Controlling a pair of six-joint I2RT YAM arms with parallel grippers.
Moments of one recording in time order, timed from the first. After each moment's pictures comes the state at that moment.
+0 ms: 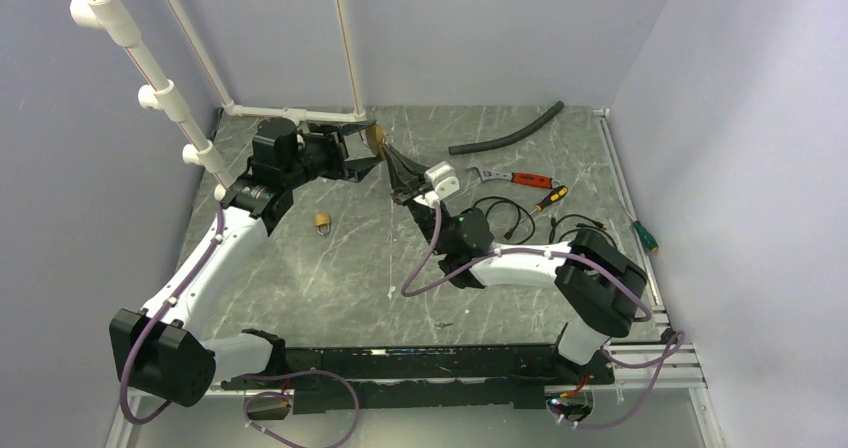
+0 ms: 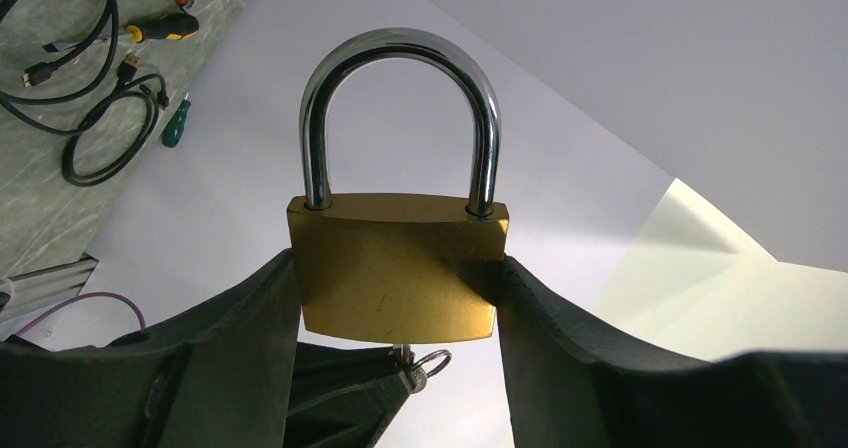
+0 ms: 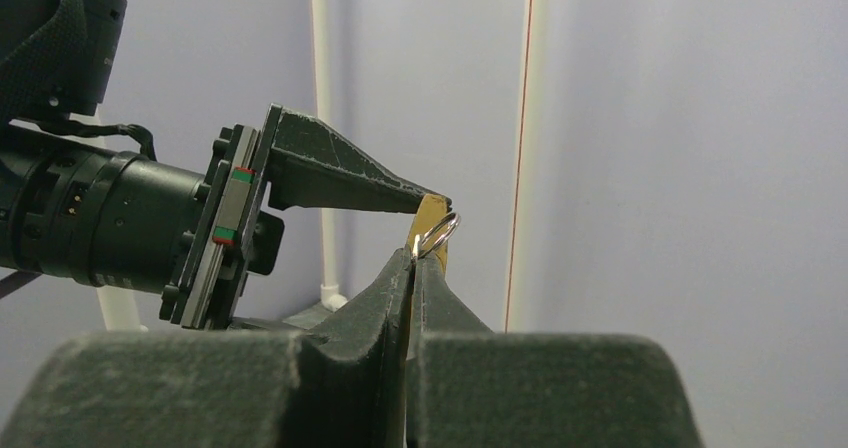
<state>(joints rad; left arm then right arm) -0.32 1.21 1.10 -0.16 0.40 -1.95 1.02 1.64 0.87 1.45 0.30 -0.27</state>
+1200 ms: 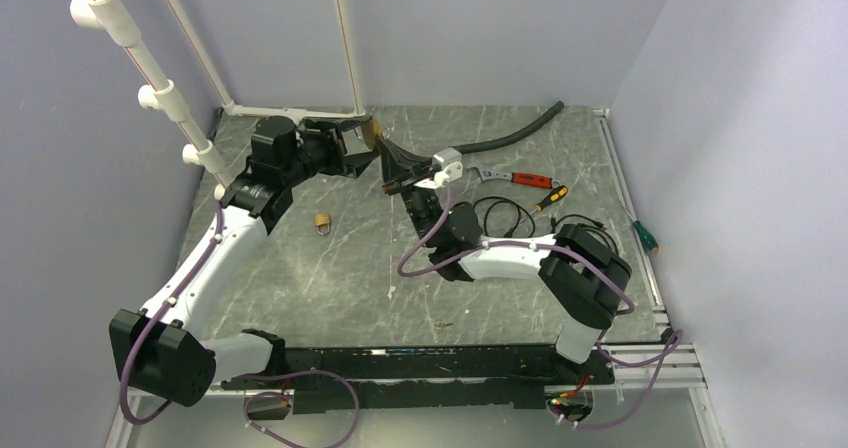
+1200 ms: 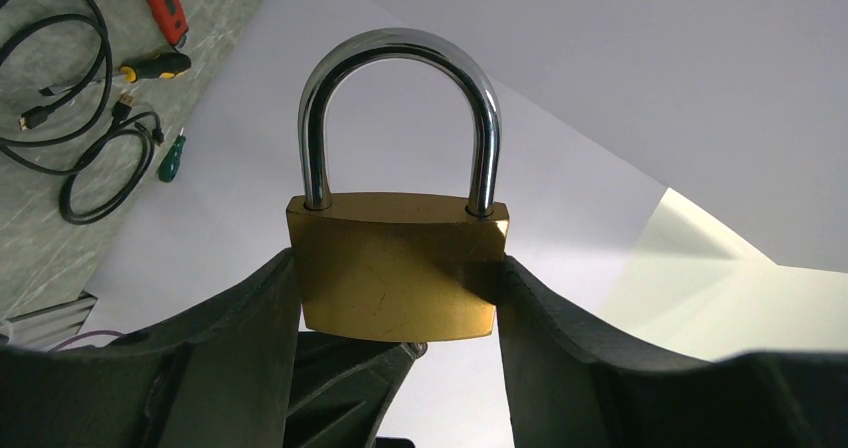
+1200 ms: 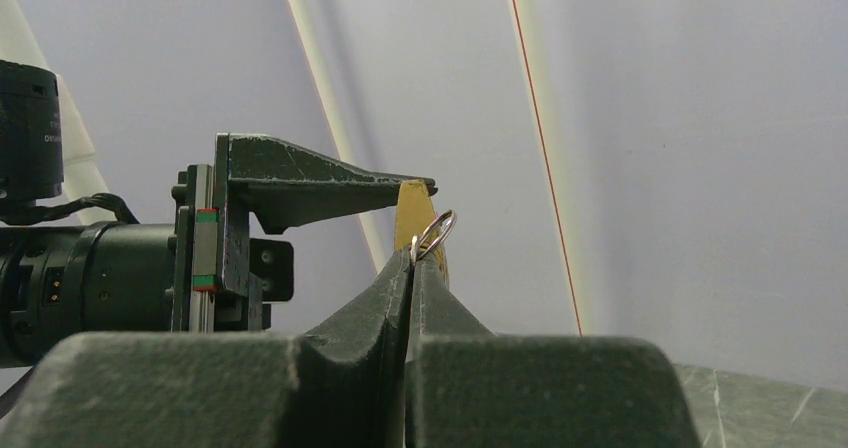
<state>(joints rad) -0.32 1.21 1.12 -0.15 0.34 -1.93 1.00 1.73 0.95 1.46 0.41 -0.01</state>
